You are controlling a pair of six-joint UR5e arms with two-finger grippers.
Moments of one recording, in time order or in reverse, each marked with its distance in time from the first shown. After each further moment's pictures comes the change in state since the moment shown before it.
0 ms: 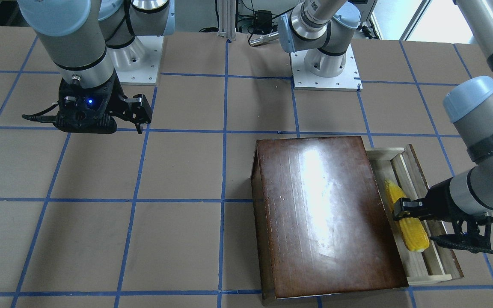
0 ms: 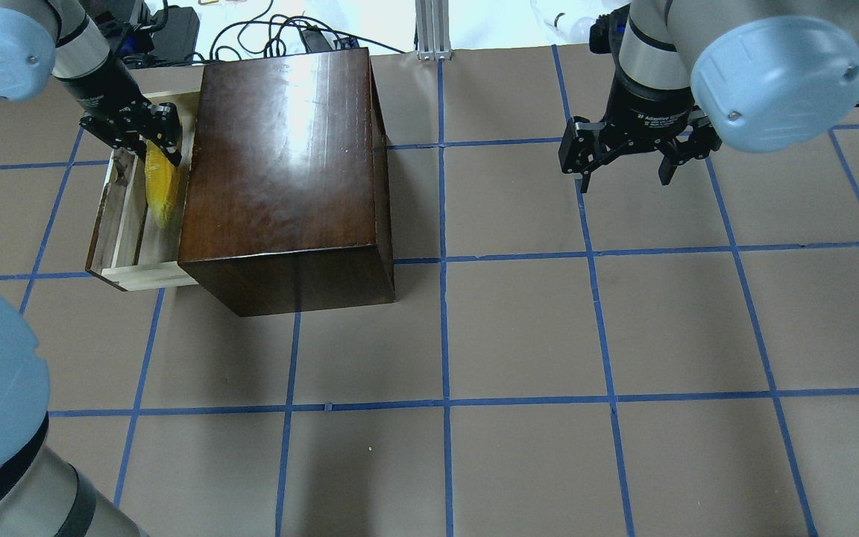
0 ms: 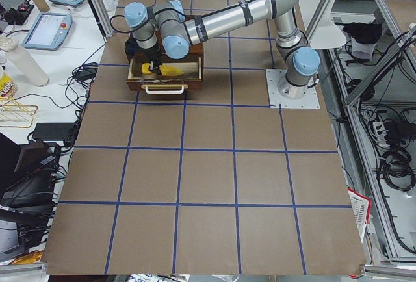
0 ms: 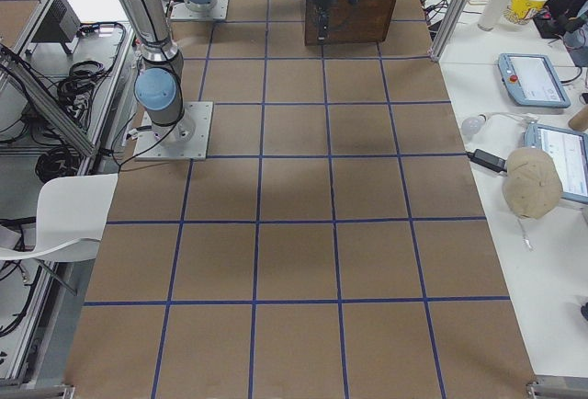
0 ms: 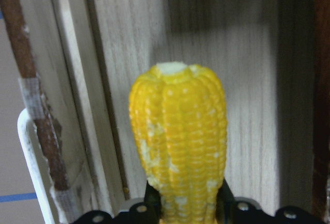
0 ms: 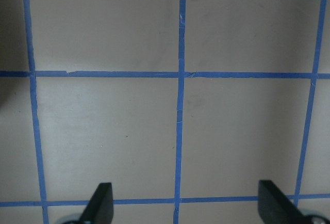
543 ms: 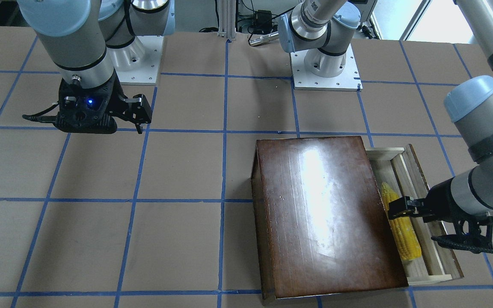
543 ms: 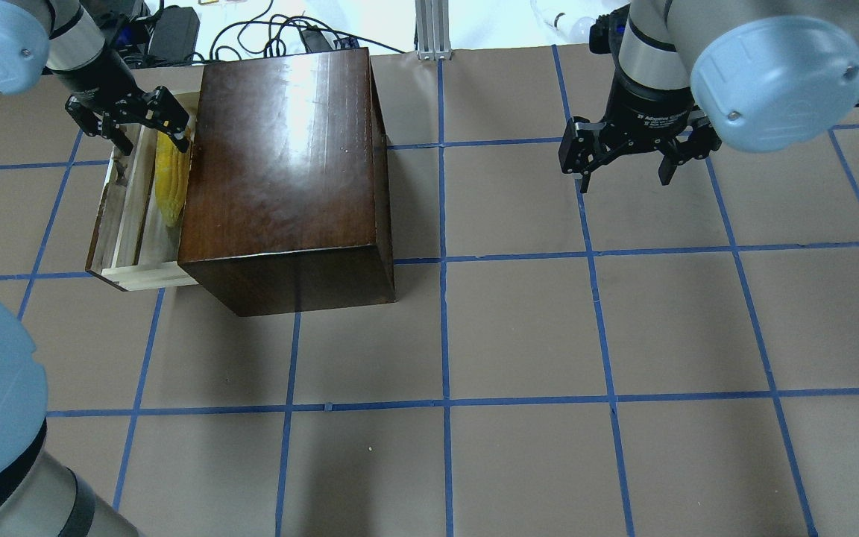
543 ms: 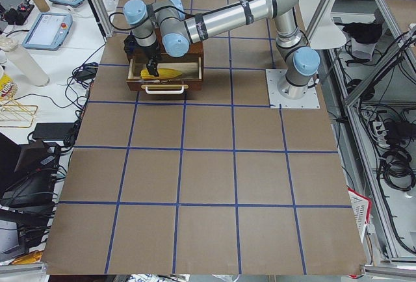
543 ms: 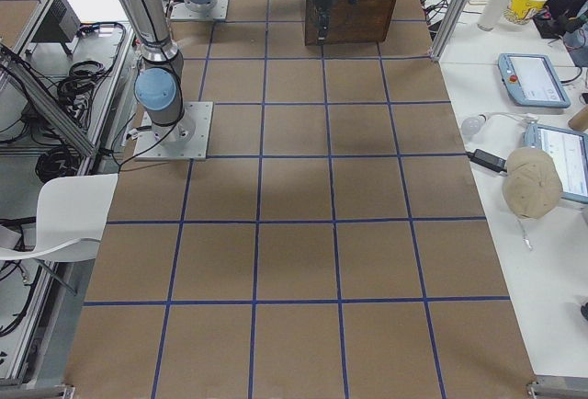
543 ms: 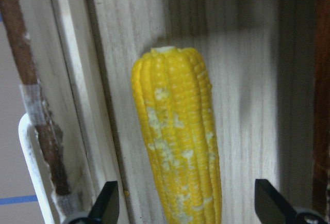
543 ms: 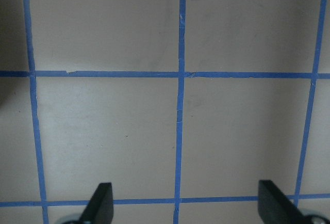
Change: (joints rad) left arm -0.003 0.020 0.019 -0.006 -0.001 -0.004; right arm 0.000 0.001 0.000 -0.001 0.000 0.000
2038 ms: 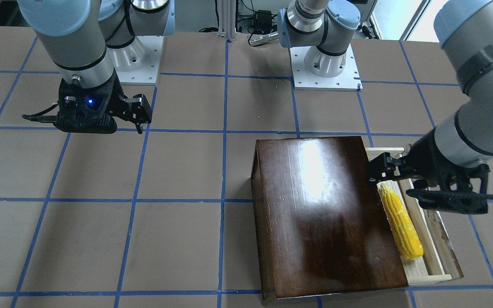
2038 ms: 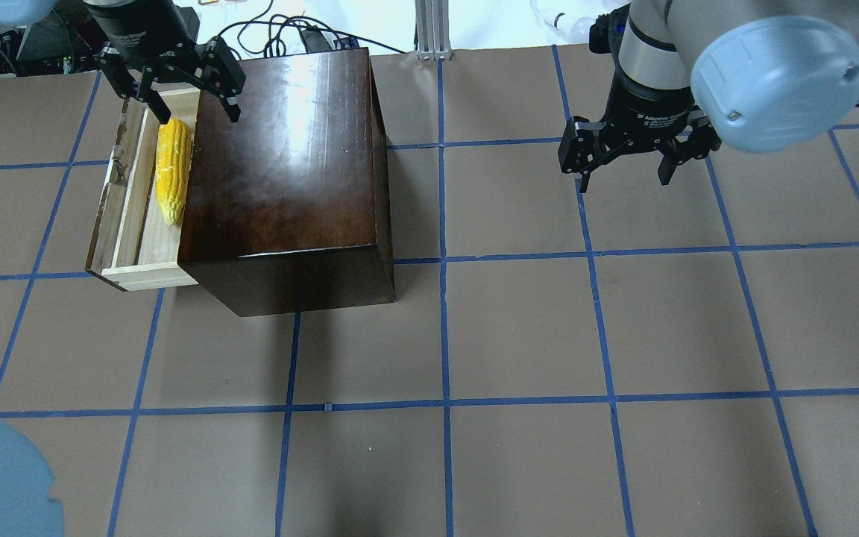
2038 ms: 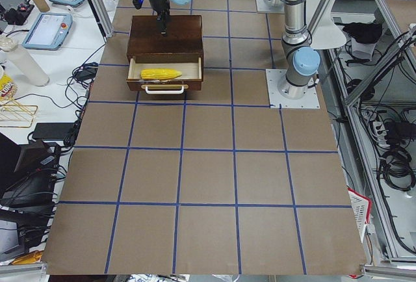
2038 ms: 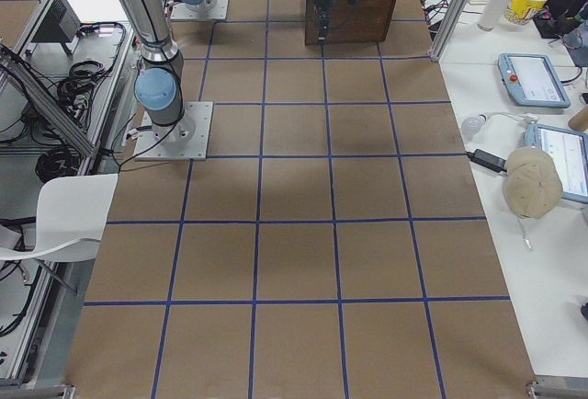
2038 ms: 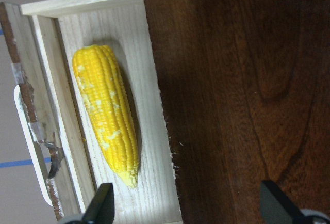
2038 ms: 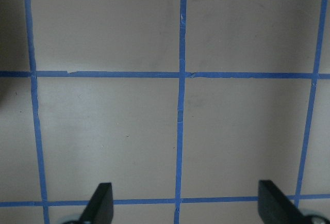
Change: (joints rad) left arm -0.210 0.128 0.074 -0.213 0.020 -0.226; right arm 0.000 -0.001 0.000 0.000 0.003 0.000
